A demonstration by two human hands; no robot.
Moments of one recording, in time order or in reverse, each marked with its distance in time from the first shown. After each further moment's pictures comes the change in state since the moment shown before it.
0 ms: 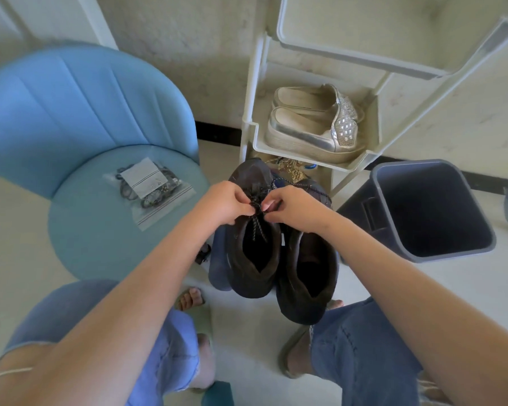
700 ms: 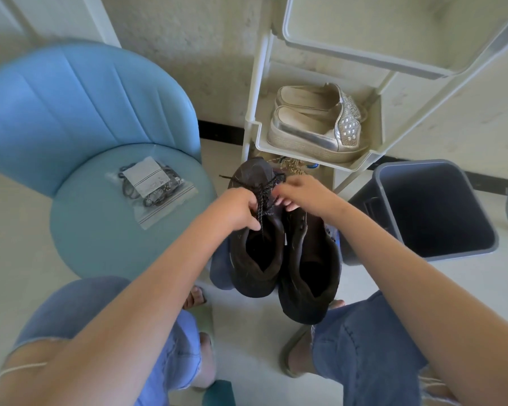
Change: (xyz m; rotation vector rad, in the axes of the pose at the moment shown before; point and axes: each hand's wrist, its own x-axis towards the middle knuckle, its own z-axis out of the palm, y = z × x) left_hand -0.003 0.011 0.007 0.368 -0.150 0.062; right_hand 0.007 0.005 -0.012 0.456 0.055 0.227
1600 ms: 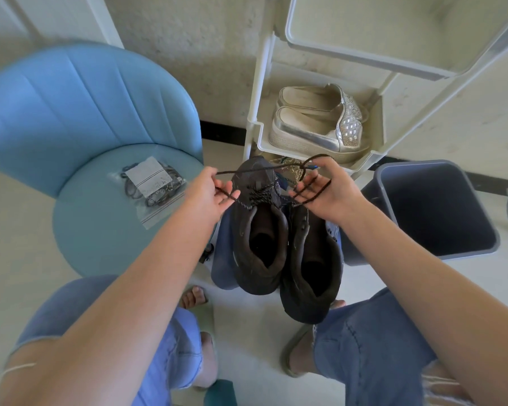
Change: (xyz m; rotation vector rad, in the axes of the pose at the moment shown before) left_hand -0.005 -0.015 -0.018 -1.854 0.362 -0.451; right_hand -0.004 0.006 -0.018 1.244 0.182 0.260
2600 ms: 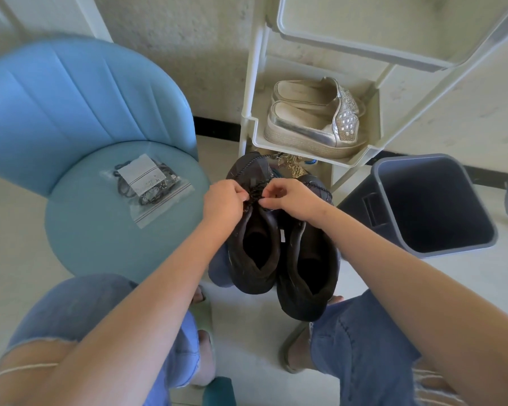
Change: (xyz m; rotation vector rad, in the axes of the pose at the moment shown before) left_hand 0.028 -0.040 0.000 1.327 -0.033 0.588; right_hand 0.017 0.033 0.009 -1.300 -0.240 -0.406
